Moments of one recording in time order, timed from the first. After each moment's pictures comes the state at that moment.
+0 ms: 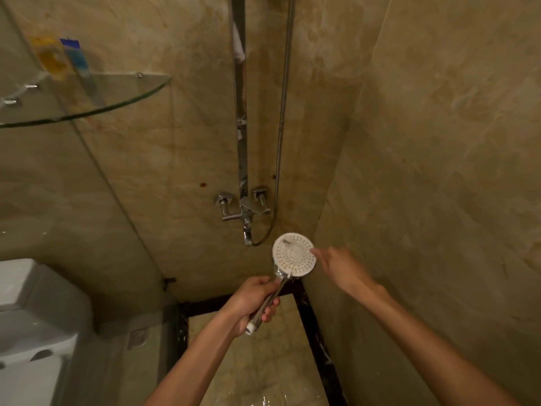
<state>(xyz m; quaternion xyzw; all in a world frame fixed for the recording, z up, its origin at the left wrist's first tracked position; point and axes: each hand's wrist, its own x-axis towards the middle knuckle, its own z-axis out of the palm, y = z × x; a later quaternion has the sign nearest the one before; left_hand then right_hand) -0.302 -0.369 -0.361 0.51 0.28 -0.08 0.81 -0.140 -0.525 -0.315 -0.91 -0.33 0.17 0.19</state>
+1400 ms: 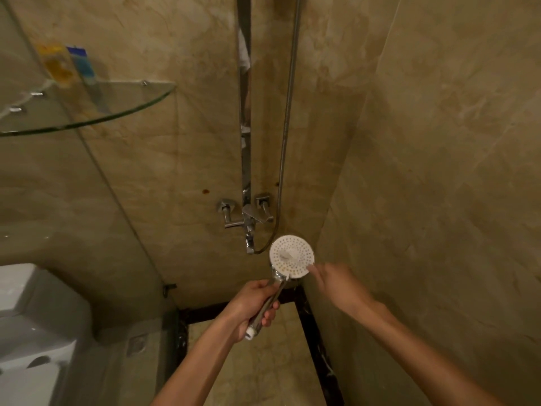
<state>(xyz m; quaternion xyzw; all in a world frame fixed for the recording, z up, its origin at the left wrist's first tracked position) -0.293 -0.357 -0.360 0.50 0.29 -0.06 0.81 -0.151 -0.518 -0.319 -0.91 -0.35 0.17 0.15</state>
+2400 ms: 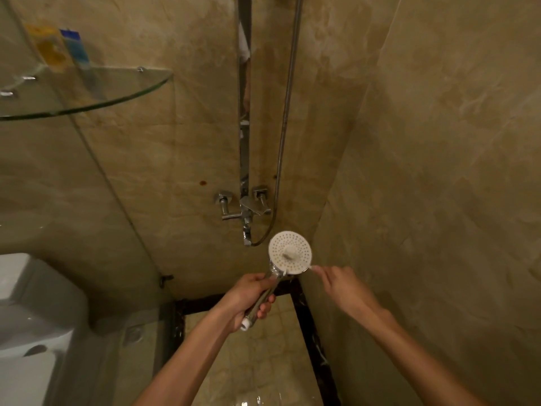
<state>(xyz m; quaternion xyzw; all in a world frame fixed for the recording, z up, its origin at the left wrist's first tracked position) -0.295 -0.356 -0.360 0.50 0.29 -0.07 0.81 -0.153 -0.540 -0.339 -0.93 -0.31 0.14 0.16</state>
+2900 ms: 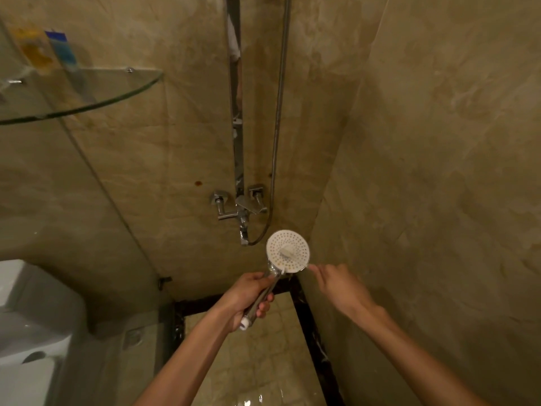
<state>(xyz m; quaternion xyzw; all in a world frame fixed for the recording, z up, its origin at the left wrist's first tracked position) -0.294 -0.359 -0.360 0.50 0.29 -0.08 0.81 -0.160 -0.539 -0.337 -0.93 -0.34 0.11 0.12</state>
